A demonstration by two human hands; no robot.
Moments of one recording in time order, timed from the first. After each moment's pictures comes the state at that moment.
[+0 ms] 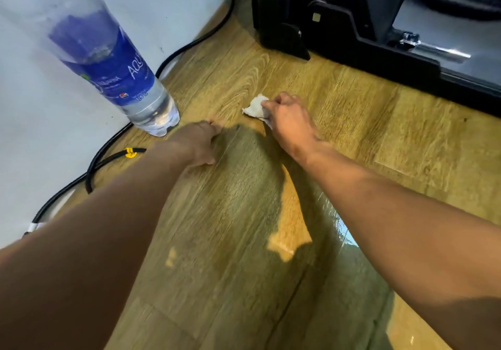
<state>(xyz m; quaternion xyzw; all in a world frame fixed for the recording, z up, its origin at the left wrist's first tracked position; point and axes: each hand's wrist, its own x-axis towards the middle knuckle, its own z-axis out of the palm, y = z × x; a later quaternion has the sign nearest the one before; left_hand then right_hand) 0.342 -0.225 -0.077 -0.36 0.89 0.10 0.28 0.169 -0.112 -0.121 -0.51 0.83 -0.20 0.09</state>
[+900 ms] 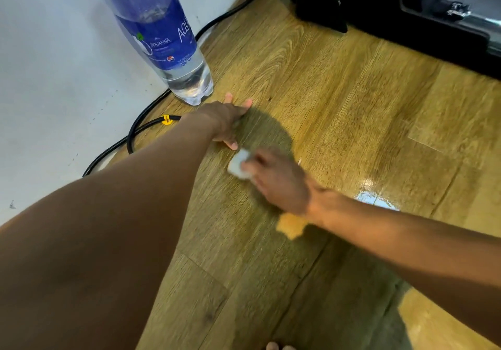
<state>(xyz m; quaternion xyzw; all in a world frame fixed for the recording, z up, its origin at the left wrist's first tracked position) 0.364 -0.219 -0.064 -0.34 0.87 0.08 0.35 0.307 -0.031 -0.108 -0.72 0.65 -0.16 0.15</state>
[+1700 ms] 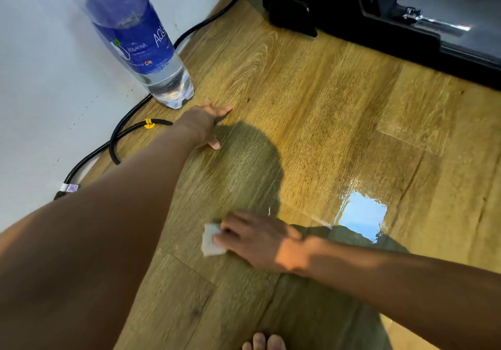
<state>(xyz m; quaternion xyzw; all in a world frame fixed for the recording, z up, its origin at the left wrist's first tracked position) 0.372 -0.203 -0.063 -0.37 0.88 0.12 0.26 0.357 0.043 -0.117 -0.83 0.50 -0.16 0.17</state>
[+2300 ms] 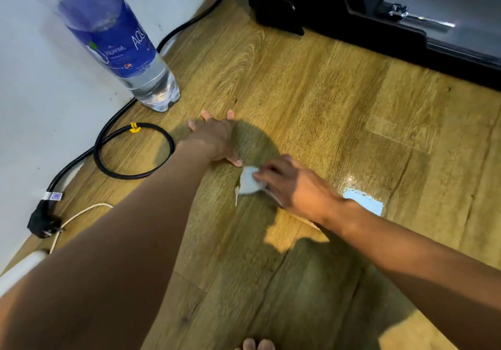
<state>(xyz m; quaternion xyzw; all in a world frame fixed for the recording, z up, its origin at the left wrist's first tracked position) 0.340 -0.161 -0.073 -0.39 0.85 0.15 0.31 0.252 0.037 -0.121 -0.71 0.66 -0.23 0.08</state>
